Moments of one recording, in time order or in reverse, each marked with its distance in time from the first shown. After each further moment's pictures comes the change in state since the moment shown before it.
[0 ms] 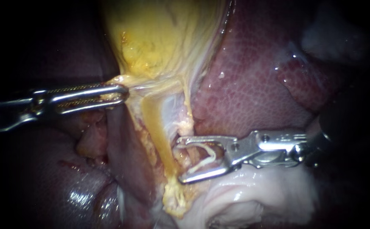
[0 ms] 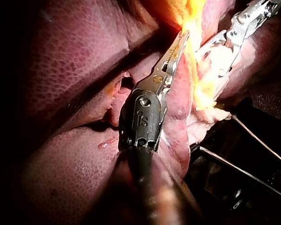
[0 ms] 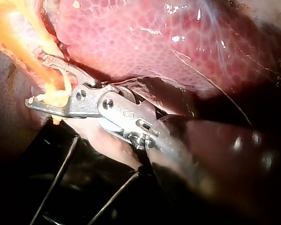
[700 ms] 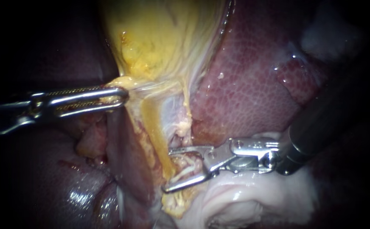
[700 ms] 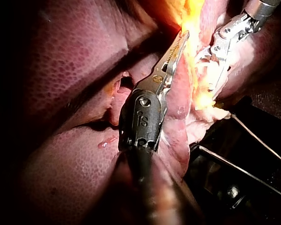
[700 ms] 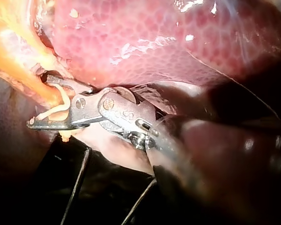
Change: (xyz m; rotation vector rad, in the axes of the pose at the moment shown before) right arm 0.000 0.000 0.003 0.143 0.038 0.068; left arm 0.000 0.001 0.000 0.014 0.003 0.002
